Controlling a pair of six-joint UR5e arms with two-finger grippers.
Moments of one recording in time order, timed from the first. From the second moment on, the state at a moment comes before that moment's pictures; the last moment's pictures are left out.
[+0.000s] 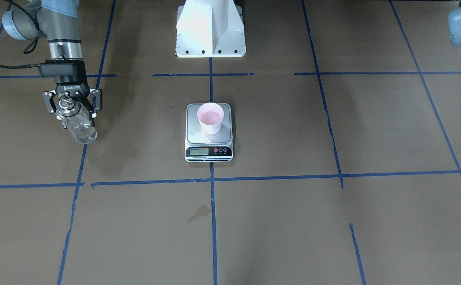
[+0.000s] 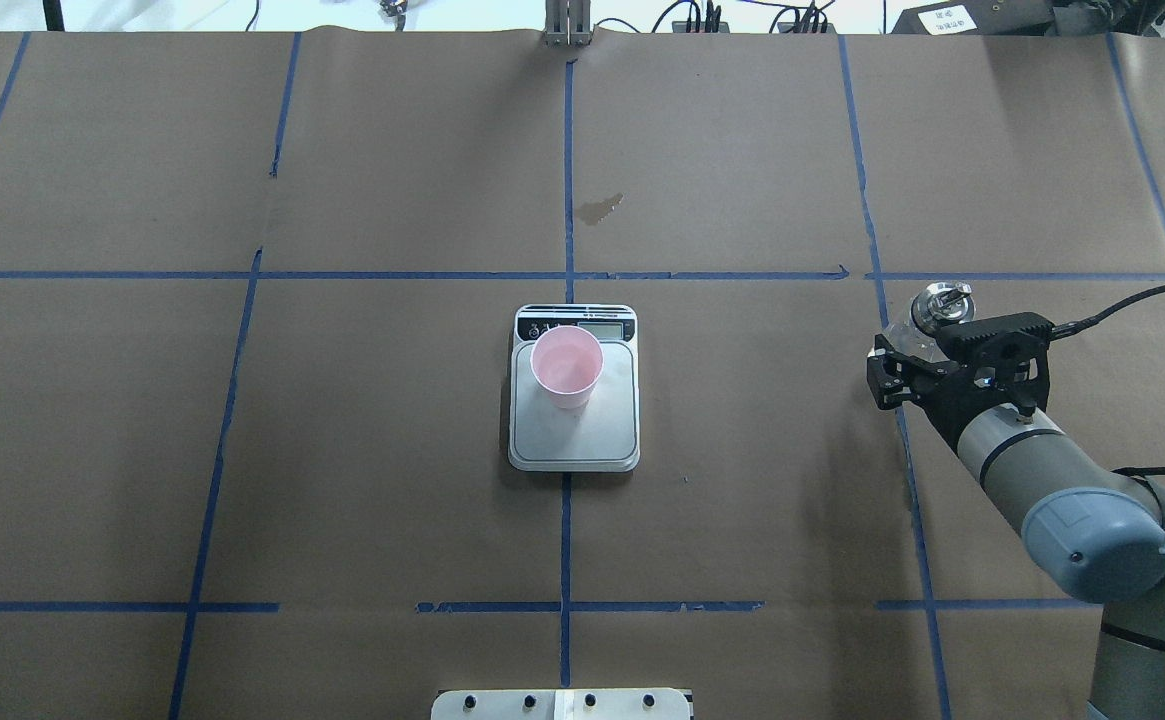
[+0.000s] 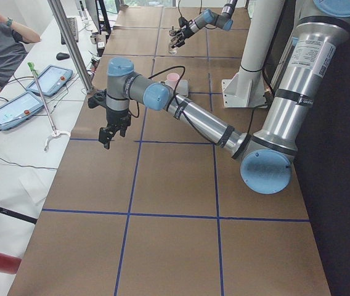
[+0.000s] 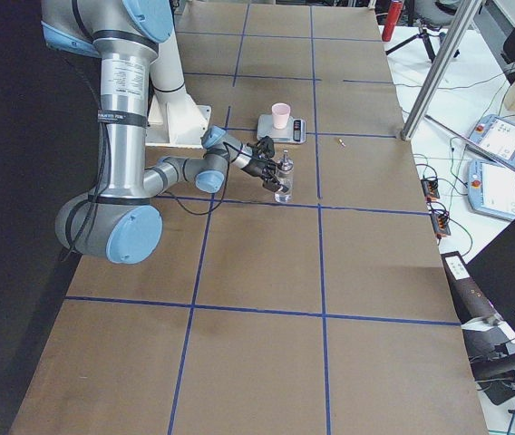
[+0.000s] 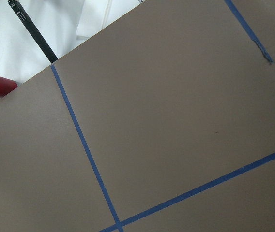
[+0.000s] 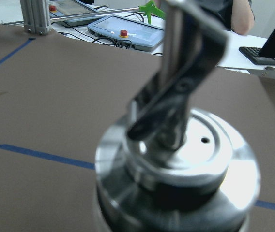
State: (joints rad) left arm -1.35 -1.87 -1.80 -1.46 -2.06 0.05; right arm 0.36 -1.67 1.99 -0.87 0.96 1.00
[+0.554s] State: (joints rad) left arm -1.40 -1.77 -1.80 -1.50 -2.09 0.15; right arm 0.37 -1.53 2.05 -0.87 0.97 0.73
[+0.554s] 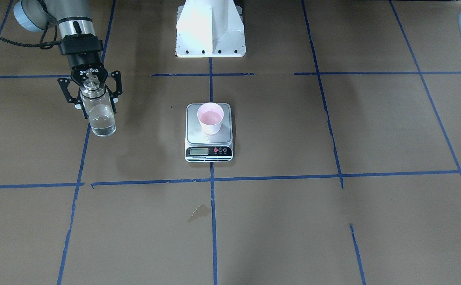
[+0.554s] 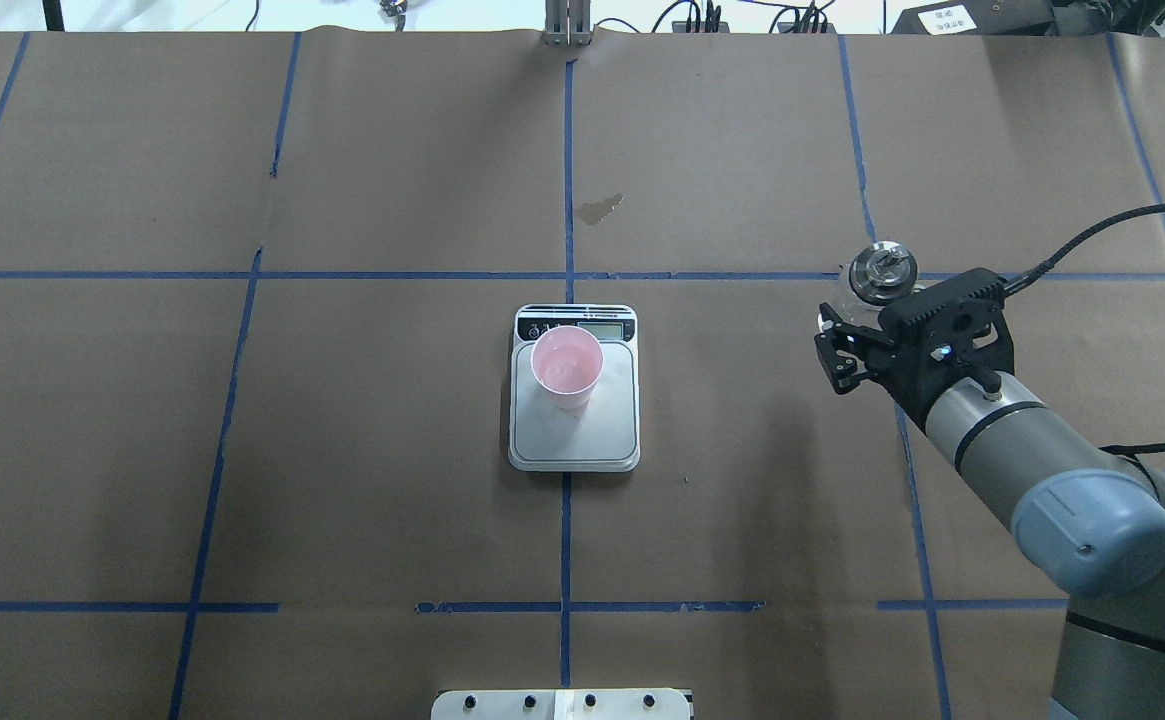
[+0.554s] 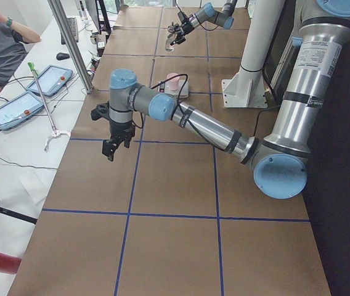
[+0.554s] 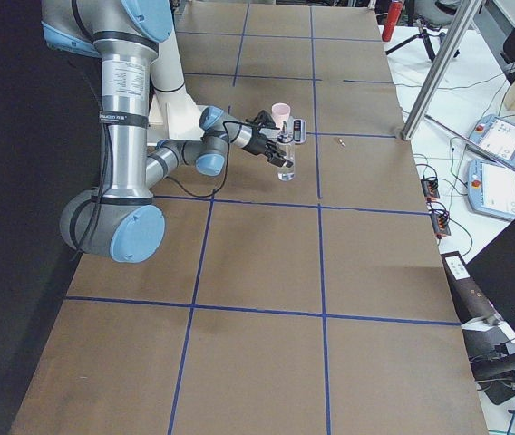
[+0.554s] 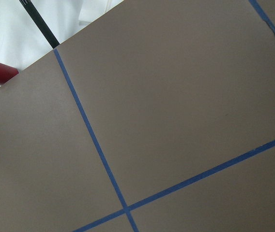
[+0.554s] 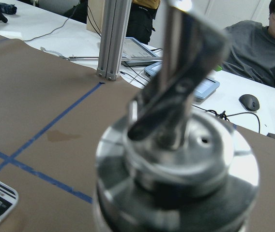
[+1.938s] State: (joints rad) left arm -1.47 -1.48 -1.76 -1.86 -2.15 0.21; right arm 0.36 -1.31 2.02 -1.22 0.76 0.12
